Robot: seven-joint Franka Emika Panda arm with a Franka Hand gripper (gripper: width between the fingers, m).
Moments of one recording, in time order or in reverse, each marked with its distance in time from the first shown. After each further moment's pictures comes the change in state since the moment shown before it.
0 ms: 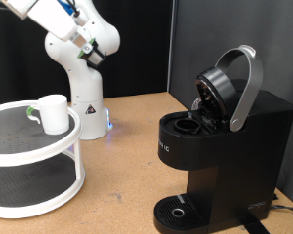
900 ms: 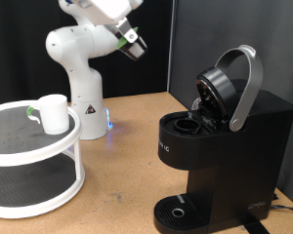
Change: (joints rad) arm 0.114 0.200 0.063 0.224 0.067 0.036 0.041
